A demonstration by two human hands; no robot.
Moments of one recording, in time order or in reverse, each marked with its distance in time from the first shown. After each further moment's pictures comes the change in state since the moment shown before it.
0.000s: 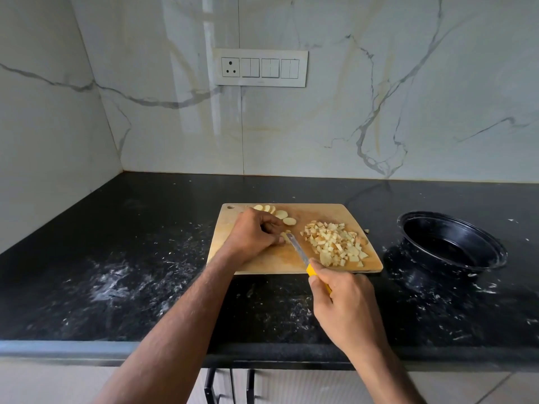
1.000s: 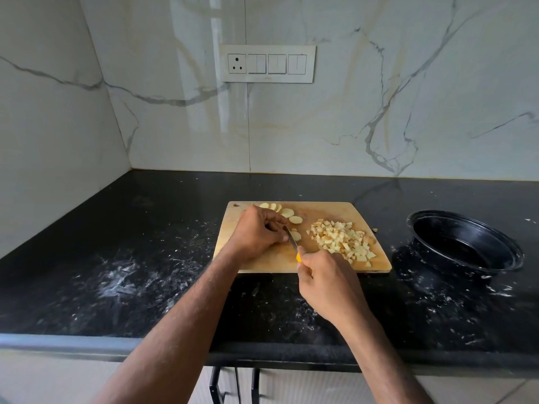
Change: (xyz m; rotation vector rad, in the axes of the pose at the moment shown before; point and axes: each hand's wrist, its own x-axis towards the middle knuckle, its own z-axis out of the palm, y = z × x) left_hand -0.001 -0.001 -0.002 -0.049 -0.017 -0.008; right_hand 0.034 -0.011 0.017 -0.102 -0.192 -0.004
